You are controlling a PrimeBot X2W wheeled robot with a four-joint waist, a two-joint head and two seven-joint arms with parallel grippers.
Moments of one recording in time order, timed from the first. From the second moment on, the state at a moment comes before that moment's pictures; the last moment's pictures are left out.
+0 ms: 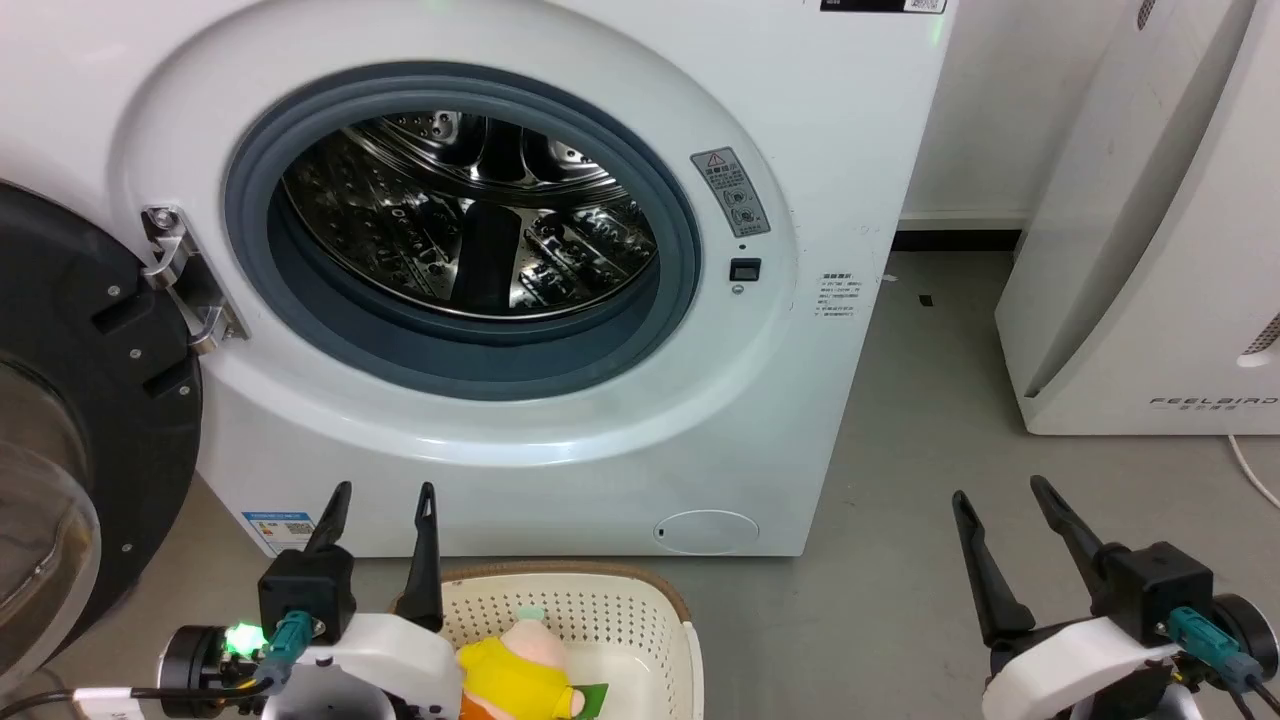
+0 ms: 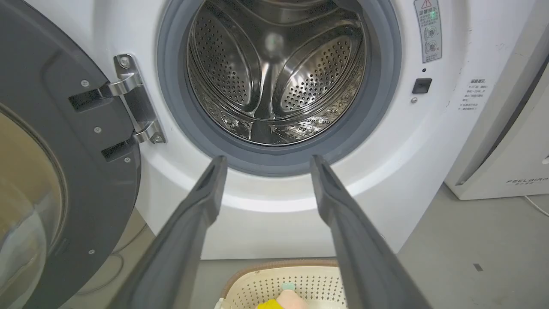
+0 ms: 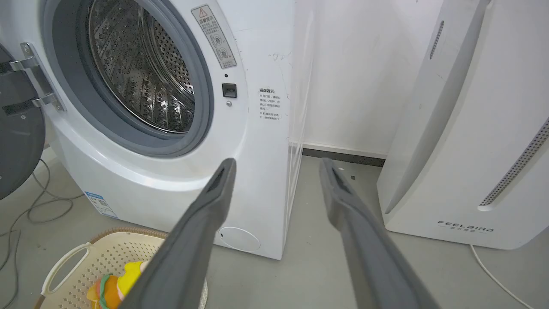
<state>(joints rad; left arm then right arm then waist) 0.00 0.05 -0.01 0.01 -0.01 0.02 -0.02 0.01 -0.05 -0.01 -0.01 0.04 0.13 -0.02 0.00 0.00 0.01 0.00</state>
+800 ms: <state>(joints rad) -0.12 0.07 -0.08 0.26 0.00 0.01 -0.07 0.01 -0.05 -0.02 -0.01 0.12 0.13 -0.07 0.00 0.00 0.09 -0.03</state>
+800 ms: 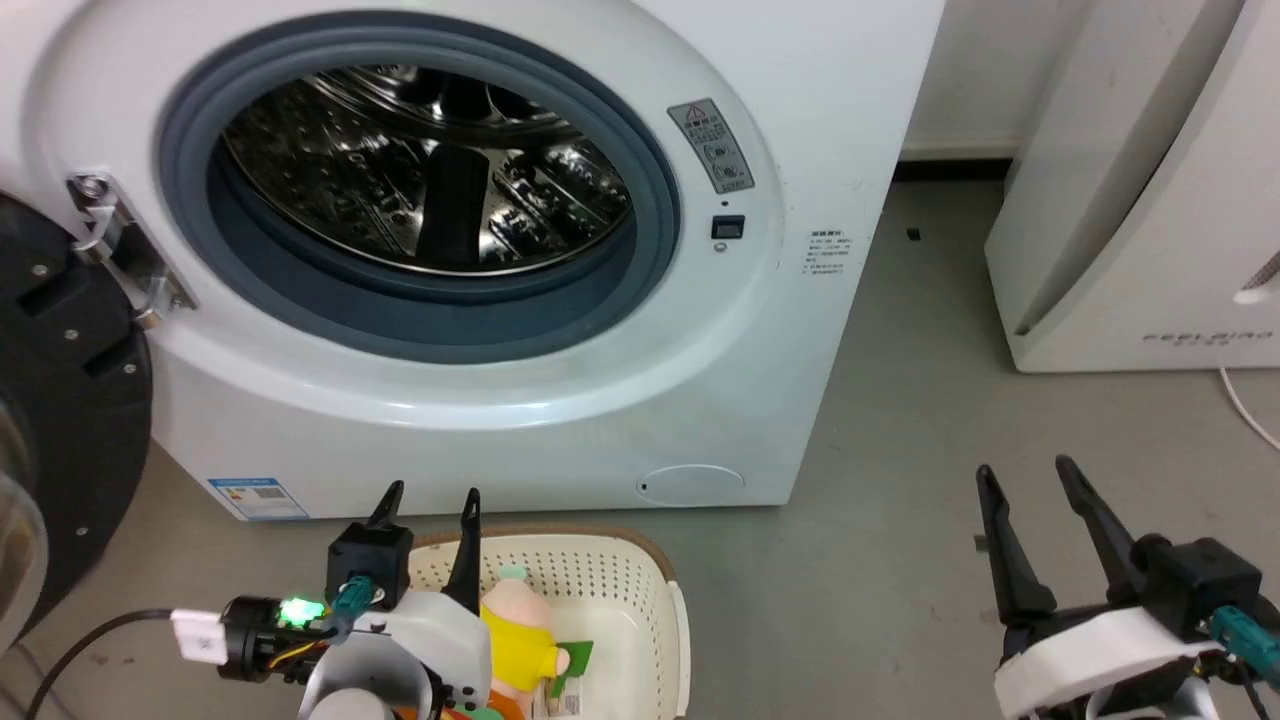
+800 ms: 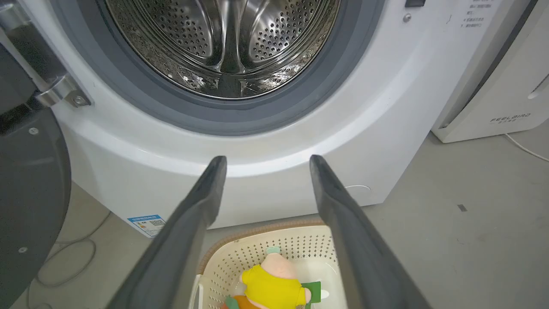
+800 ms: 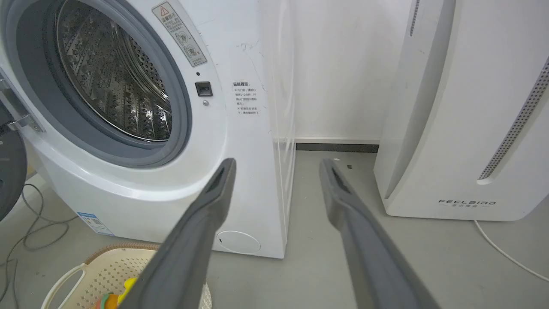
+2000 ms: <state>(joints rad) -0.45 0.21 -0.24 0.74 0.06 -0.04 0.13 -0.15 -0.05 -0.04 -0.05 0.28 0.13 -0.14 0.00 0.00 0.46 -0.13</state>
